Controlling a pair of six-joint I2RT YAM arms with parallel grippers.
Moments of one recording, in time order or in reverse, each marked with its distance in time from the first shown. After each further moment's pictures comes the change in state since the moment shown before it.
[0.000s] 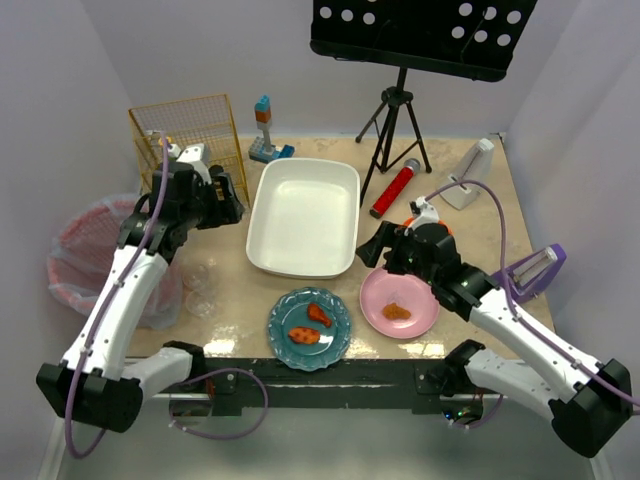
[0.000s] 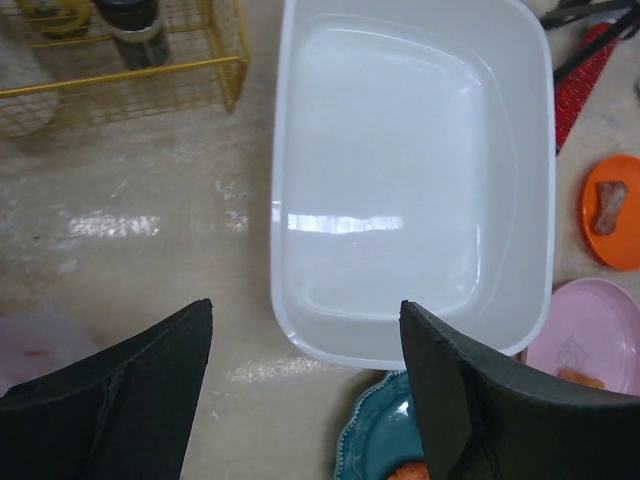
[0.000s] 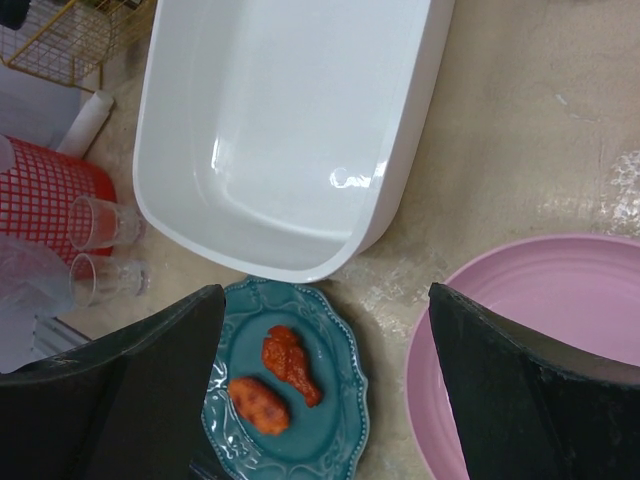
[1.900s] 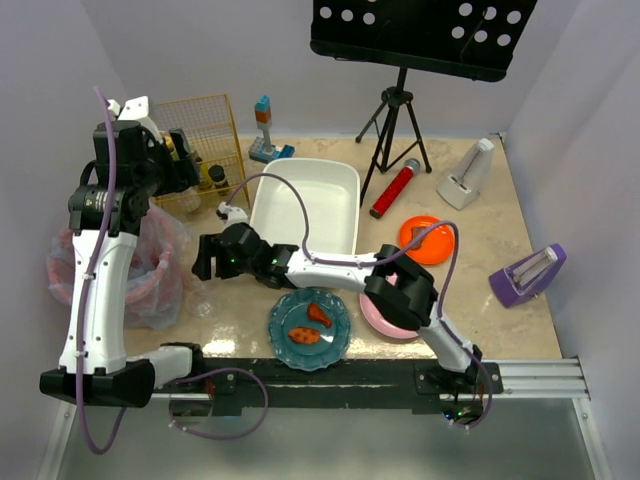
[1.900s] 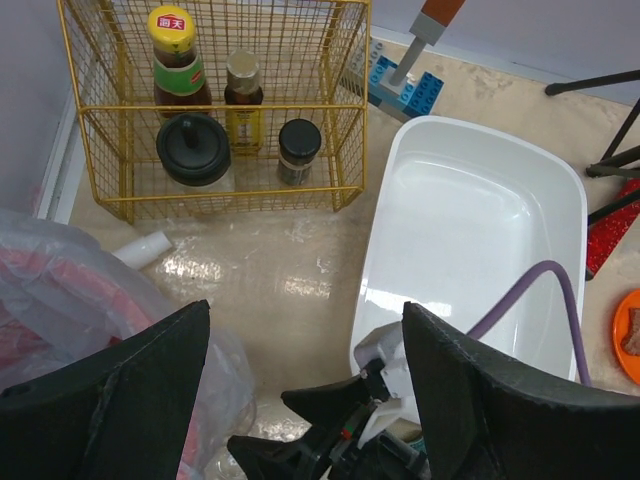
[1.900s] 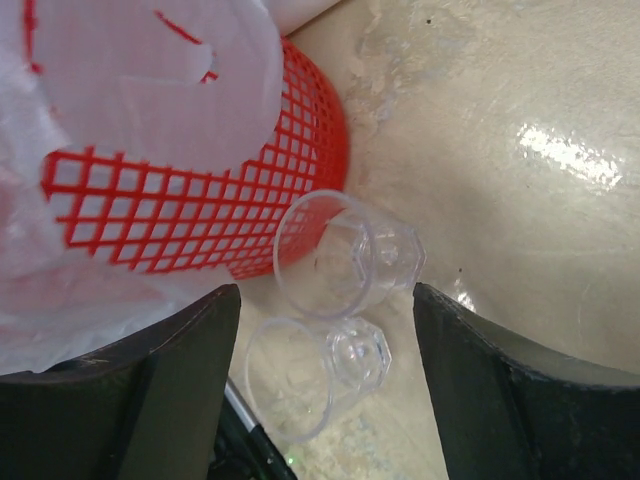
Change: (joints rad) left arm 0.180 0.076 0.449 -0.266 -0.150 0.067; right arm 0.542 1.296 1.027 0.304 0.039 0.076
